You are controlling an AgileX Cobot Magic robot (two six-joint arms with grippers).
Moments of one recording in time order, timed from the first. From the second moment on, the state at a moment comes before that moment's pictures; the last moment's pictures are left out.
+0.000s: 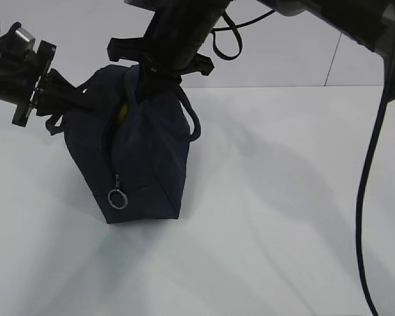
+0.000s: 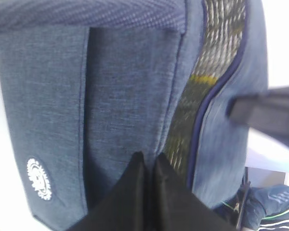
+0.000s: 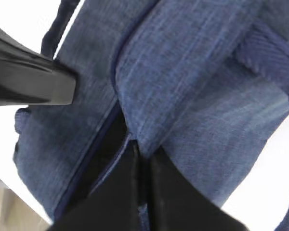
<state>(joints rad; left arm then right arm) 0.06 1.99 -1.39 -1.17 1.15 0.59 0.55 2.33 -2.40 0.36 1.26 0.09</state>
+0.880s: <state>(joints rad) -0.14 1.99 -1.39 -1.31 1.06 0.58 0.54 2.28 -2.39 0.01 1.27 0.09</state>
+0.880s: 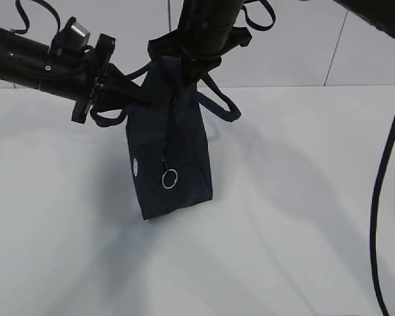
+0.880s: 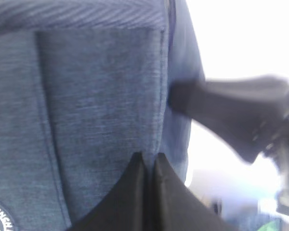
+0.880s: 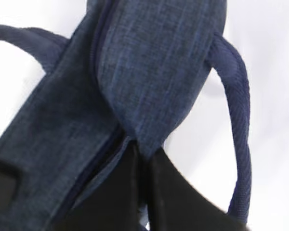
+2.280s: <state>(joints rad) -0.22 2.15 -1.48 -1.68 0.93 0.71 0.45 2.28 -2.38 -0.02 1.27 0.16</state>
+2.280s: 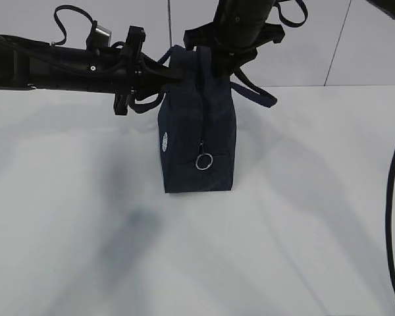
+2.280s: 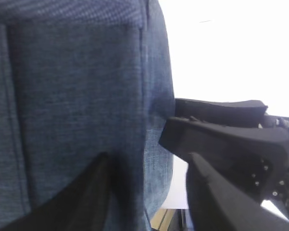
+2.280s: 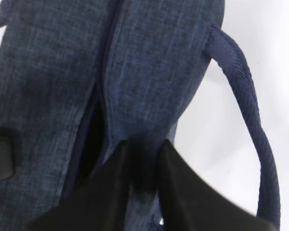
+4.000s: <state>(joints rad) -0.16 2.15 -1.49 -1.59 1.06 0.71 0.45 2.28 -2.38 0.01 1.26 0.16</state>
